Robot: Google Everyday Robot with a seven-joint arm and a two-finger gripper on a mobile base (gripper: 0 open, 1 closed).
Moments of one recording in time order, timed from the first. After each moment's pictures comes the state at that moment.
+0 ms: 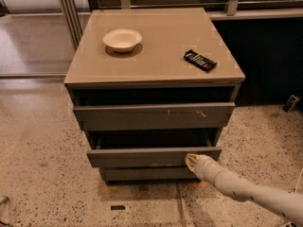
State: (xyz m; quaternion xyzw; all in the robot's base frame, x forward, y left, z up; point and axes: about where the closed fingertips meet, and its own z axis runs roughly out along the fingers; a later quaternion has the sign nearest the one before) arm 0.608 -0.186 0.407 -0.57 0.67 -0.11 0.46
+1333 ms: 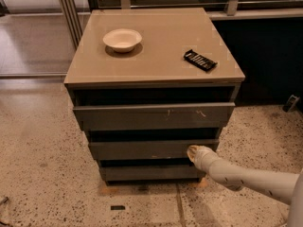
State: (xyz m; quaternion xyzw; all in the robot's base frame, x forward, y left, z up) arm 0.653 -0.196 0.410 -0.56 0.69 -0.16 0.44
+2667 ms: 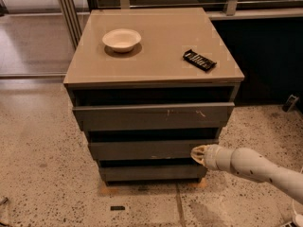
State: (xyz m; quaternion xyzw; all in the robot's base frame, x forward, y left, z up) arm 0.599 -0.198 0.469 -0.60 0.68 -0.02 0.42
